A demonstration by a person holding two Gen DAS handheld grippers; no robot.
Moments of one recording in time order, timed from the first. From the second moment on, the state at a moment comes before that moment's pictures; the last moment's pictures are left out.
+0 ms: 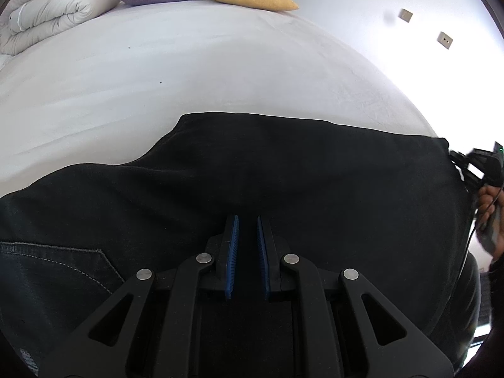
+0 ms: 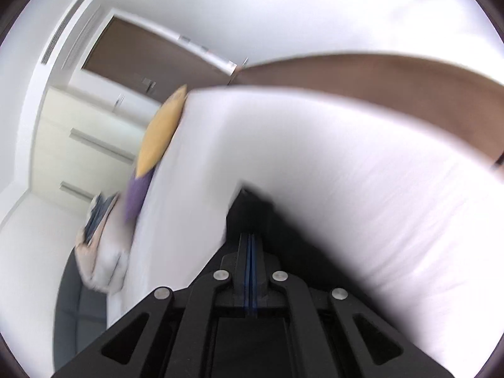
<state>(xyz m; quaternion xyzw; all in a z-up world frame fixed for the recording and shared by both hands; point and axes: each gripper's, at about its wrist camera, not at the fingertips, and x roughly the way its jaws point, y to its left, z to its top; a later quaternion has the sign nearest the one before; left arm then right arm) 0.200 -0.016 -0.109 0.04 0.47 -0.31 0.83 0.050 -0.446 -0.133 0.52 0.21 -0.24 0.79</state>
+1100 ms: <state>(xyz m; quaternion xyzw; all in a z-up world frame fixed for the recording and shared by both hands) 0.184 0.140 -0.054 0.06 0.39 -0.17 0.90 0.064 -0.409 -0.101 0.52 0.19 -0.23 0.80</state>
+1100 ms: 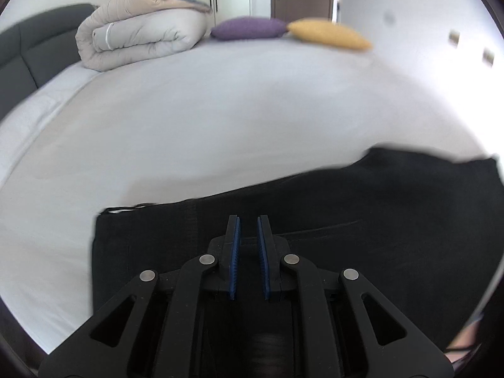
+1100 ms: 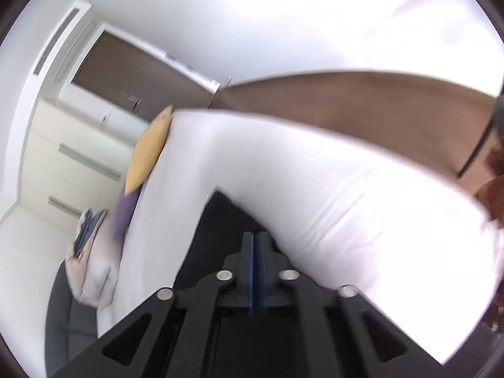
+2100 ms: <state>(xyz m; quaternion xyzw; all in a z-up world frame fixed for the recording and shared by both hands) 0.104 0.010 -0.104 -0.01 0.45 -0.28 0.85 -0.062 -0.403 -0.117 0.59 0.19 -0.17 0.76</state>
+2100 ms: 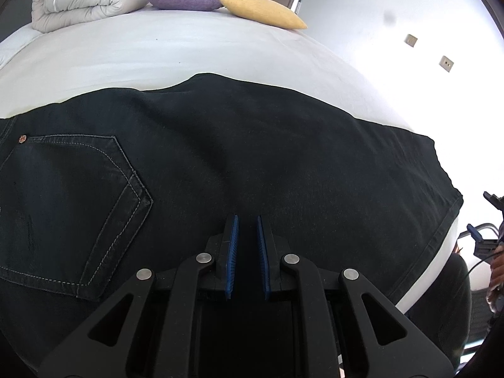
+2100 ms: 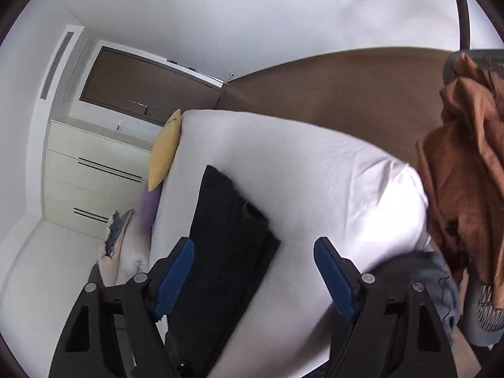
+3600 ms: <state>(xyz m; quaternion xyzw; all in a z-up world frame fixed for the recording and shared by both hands) 0.121 0.041 -0.091 -0.22 0.49 -0.32 0.78 0.101 -0.117 -0.121 -0.10 0.37 -0.08 0.92</state>
